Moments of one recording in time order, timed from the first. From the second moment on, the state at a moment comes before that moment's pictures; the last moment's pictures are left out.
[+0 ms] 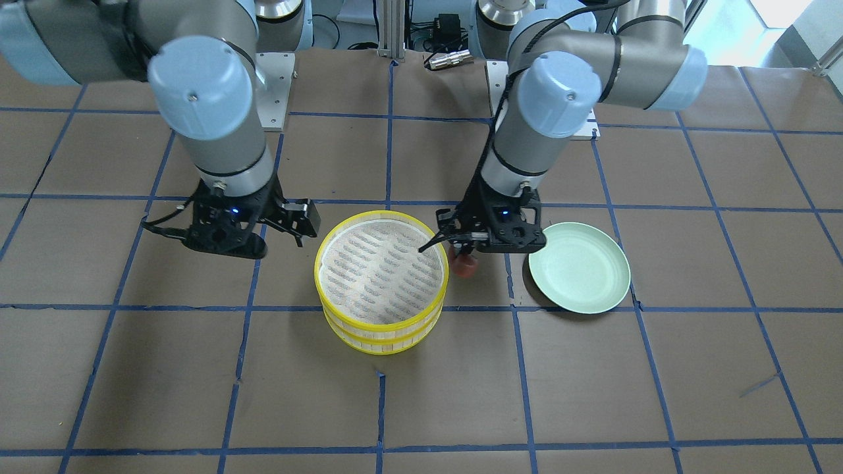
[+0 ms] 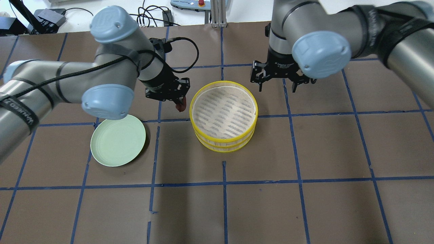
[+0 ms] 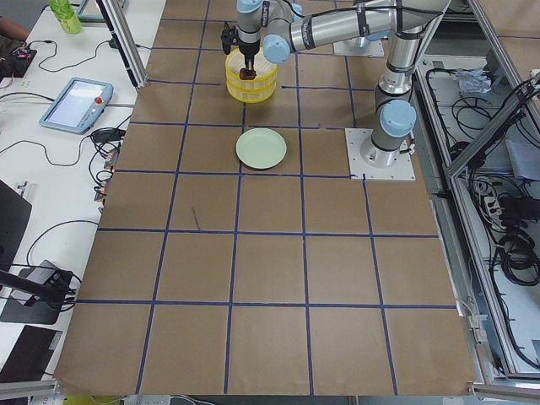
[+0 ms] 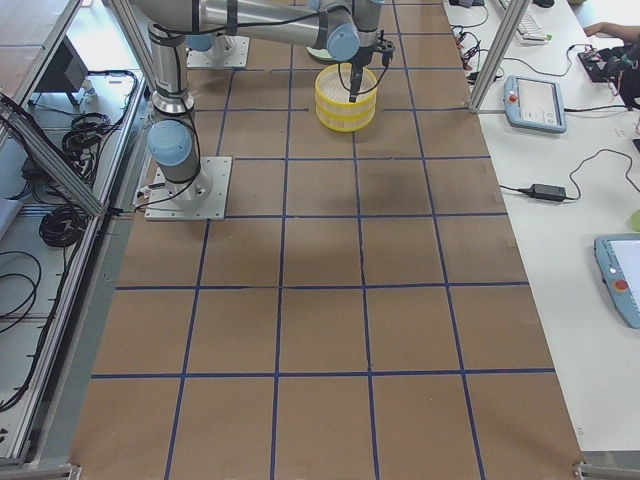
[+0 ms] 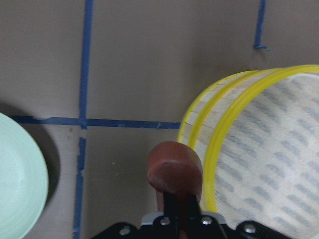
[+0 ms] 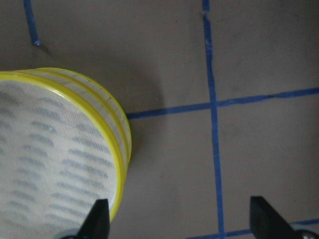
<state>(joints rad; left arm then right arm) -1.76 -1.77 -1.78 -1.06 1.40 -0.32 1.70 -1.38 1.55 -1.67 -1.59 0.25</state>
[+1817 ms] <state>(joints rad) -1.78 -1.82 -1.69 -1.05 1.56 -0.11 1.64 -1.57 1.48 -1.43 -1.58 0.08</state>
